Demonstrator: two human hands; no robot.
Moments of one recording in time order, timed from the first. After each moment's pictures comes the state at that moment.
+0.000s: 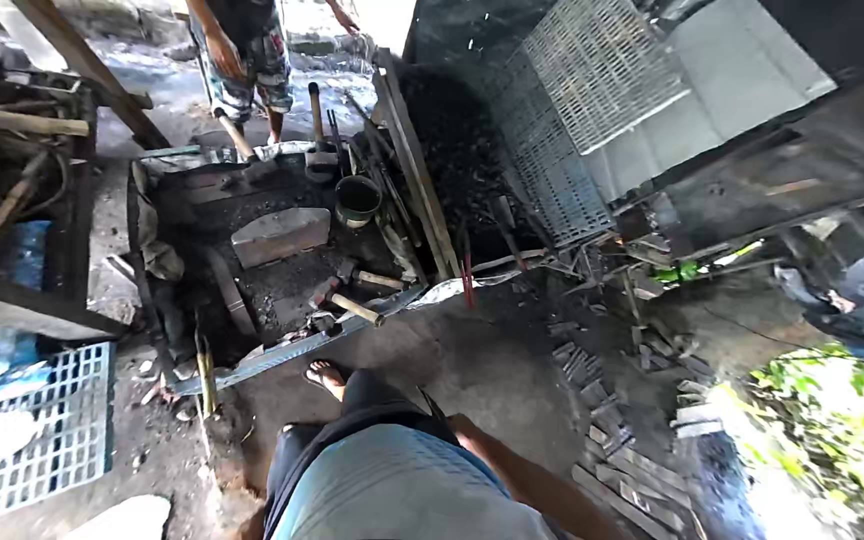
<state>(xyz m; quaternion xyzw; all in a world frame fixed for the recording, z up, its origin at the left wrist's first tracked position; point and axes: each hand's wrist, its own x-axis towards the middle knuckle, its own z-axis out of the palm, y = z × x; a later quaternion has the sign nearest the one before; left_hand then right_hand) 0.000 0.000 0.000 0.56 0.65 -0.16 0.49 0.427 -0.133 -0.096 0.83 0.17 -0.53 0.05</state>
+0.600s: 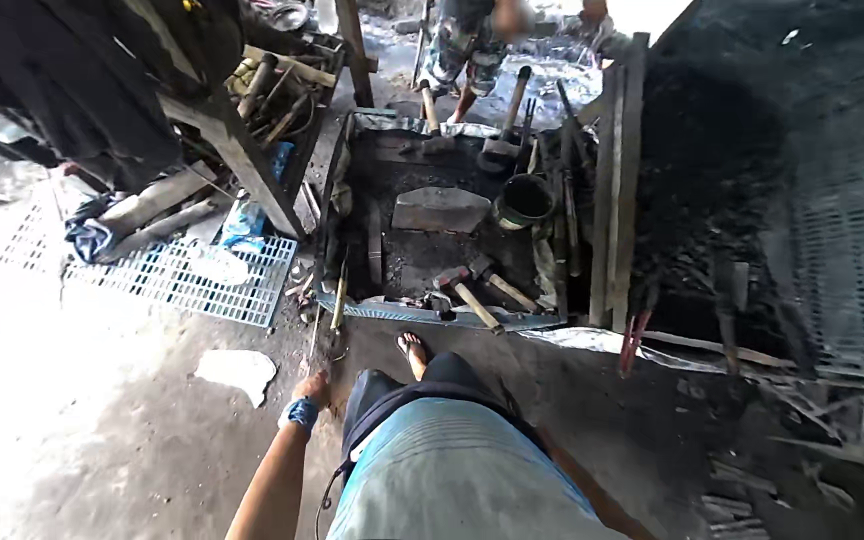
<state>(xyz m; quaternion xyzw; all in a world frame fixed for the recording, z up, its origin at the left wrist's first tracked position) -0.081 0.051 -0.121 0.52 0.70 -0.21 0.45 0.447 -0.077 -0.127 0.80 0.30 -0.51 0.06</state>
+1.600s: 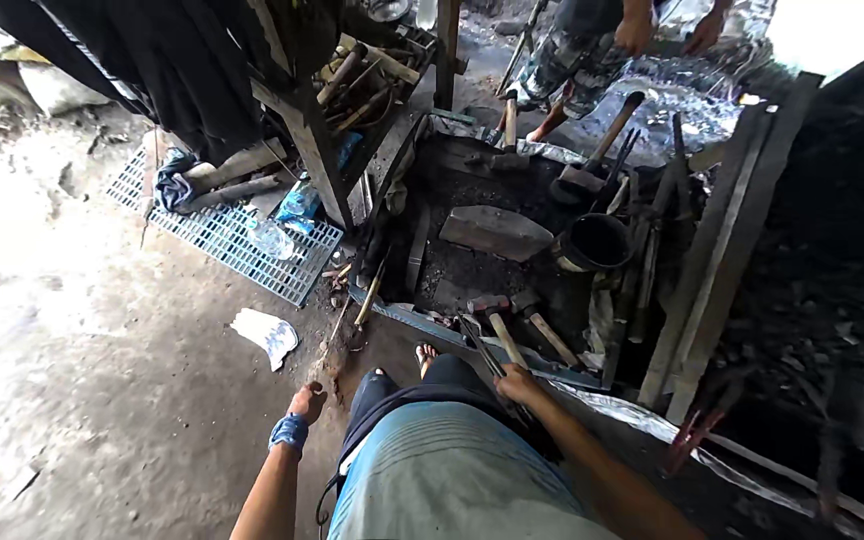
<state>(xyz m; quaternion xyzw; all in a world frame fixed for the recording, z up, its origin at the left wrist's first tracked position) -0.100 -0.014 -0.131 0.32 0.79 -0.02 0.52 0.365 0.169 -0.064 0.67 0.52 -0.50 0.18</state>
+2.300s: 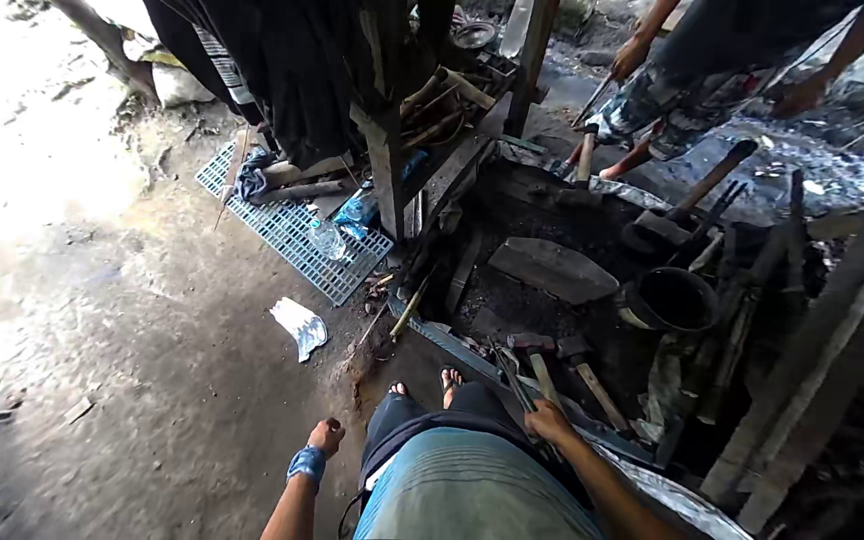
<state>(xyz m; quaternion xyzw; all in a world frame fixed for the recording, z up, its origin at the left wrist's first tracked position) -0.081 -0.099 -0.156 0.18 0.80 0.03 0.57 0.356 0.182 -0.087 0.67 0.52 -0.49 0.19</state>
